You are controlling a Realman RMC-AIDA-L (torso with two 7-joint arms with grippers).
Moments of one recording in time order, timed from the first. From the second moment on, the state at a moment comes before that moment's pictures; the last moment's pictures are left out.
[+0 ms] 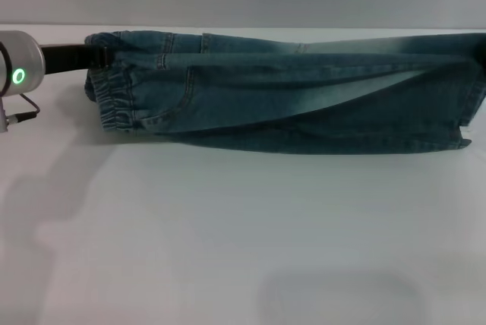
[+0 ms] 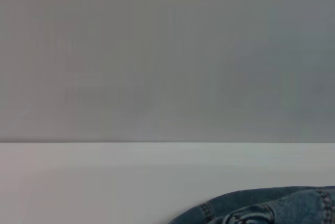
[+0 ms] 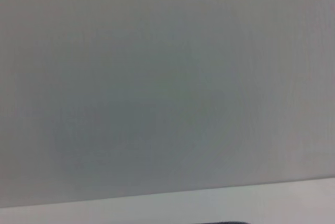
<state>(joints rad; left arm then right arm) -0.33 -2.06 -1.70 -1.44 2.56 -0.84 0.17 0.06 2.08 -1.42 -1.49 0.91 0.60 -0.47</state>
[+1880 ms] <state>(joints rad) -0.50 -2.06 -1.69 -1.10 2.54 -0.49 0.25 0.34 2.07 -1.28 -1.08 0.95 0.52 -0.68</state>
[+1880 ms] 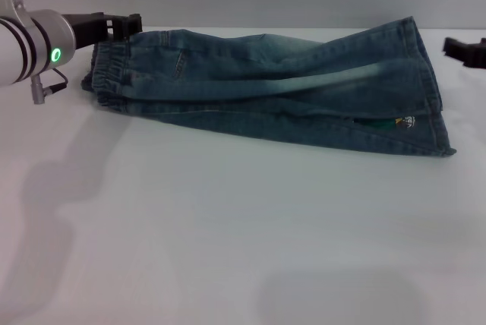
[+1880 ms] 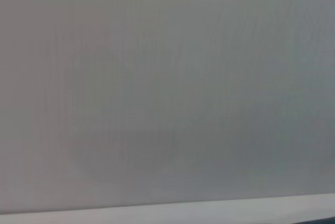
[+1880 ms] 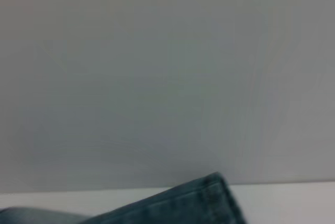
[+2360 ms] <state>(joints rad) -0.49 -2.05 -1.71 -1.06 2.54 -0.55 0.26 0.26 2.08 -1.46 -1.13 1.10 0.52 -0.73</state>
